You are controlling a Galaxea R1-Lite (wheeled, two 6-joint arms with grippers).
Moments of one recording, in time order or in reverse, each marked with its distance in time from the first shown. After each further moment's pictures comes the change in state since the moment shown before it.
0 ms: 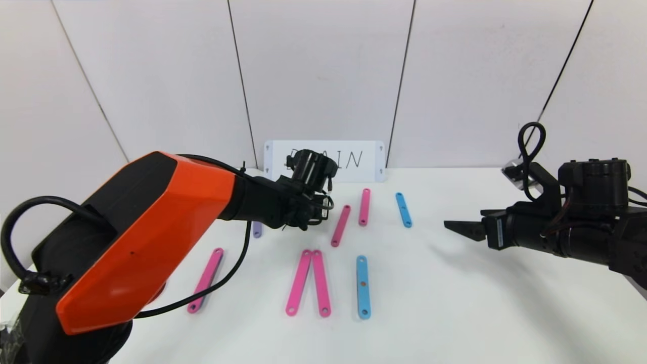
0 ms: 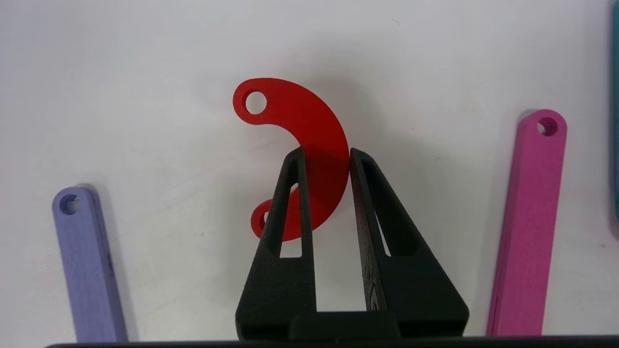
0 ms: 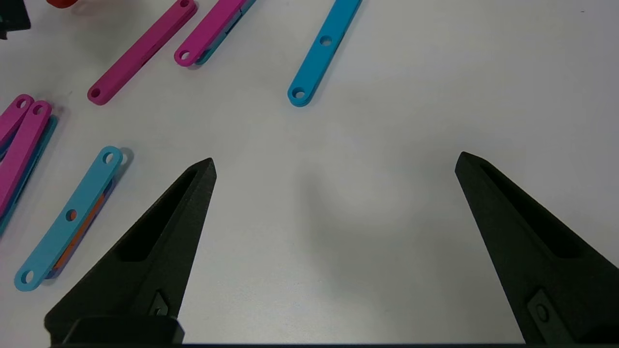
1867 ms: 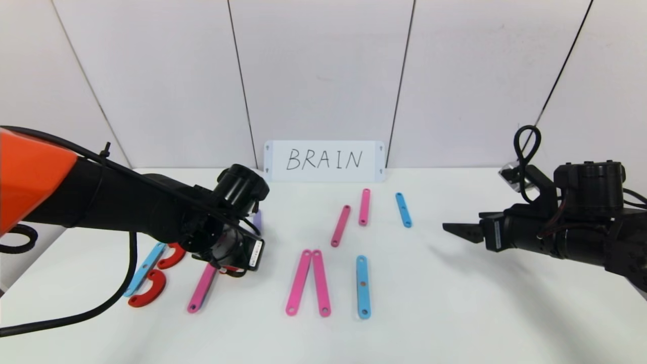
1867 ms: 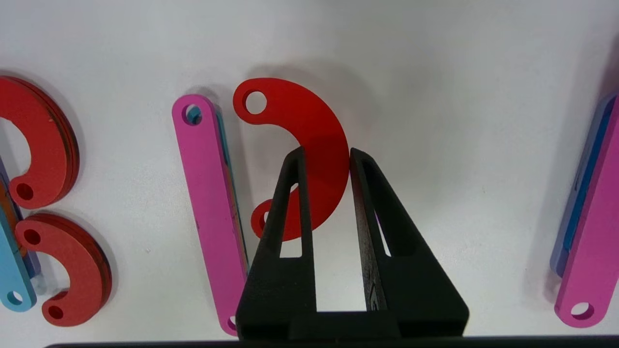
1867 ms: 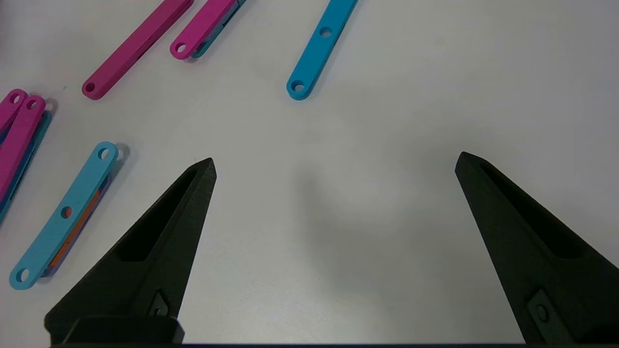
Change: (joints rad) left arm 0.114 -0.413 0.527 0.283 -0.161 0.033; right arm 0.005 0.015 0.001 0.000 -0.001 0.001
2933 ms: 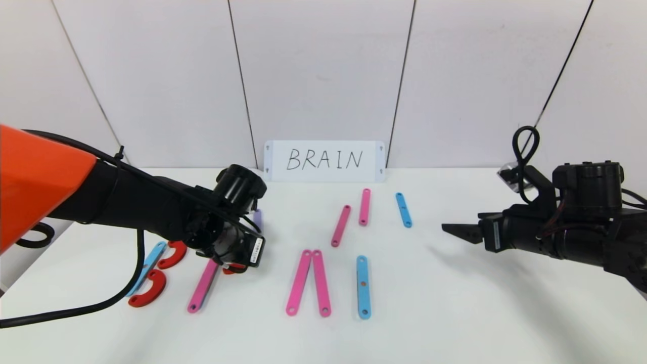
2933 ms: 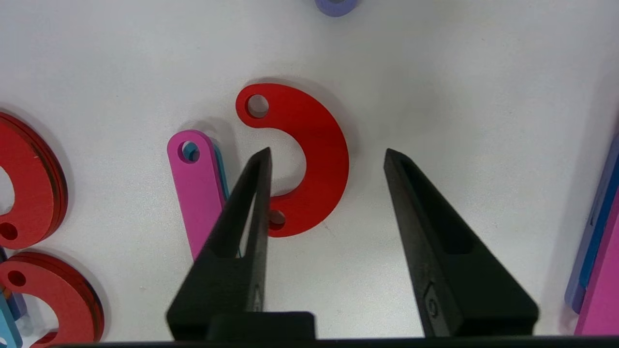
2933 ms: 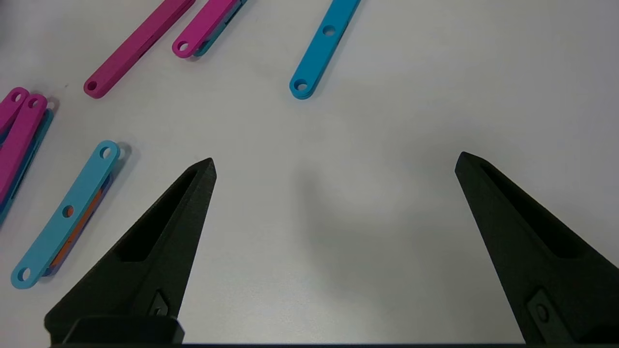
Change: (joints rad) left arm 0.029 0.040 -0.007 -0.051 -0.041 0.031; right arm 0.001 0.002 0.000 0.000 0.000 0.000
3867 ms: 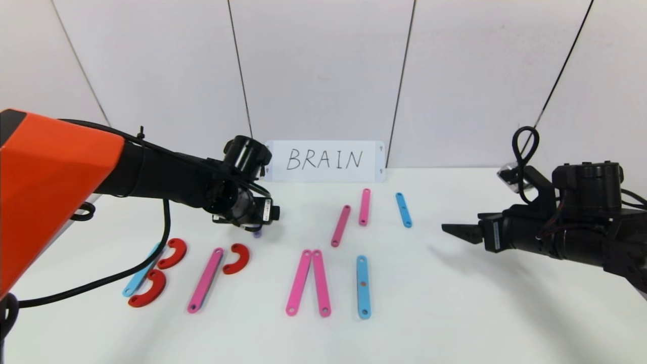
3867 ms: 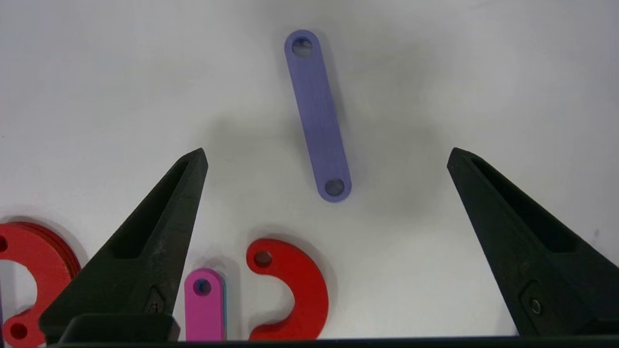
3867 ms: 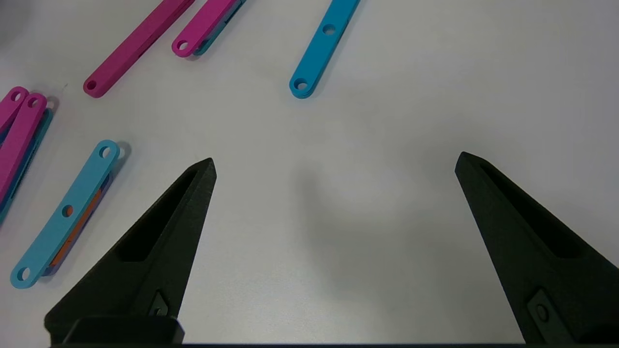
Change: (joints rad) left arm 0.049 0.122 -0.271 -0.015 0.031 -0.081; right arm 0.000 0.002 0.000 0.000 0.001 0.000
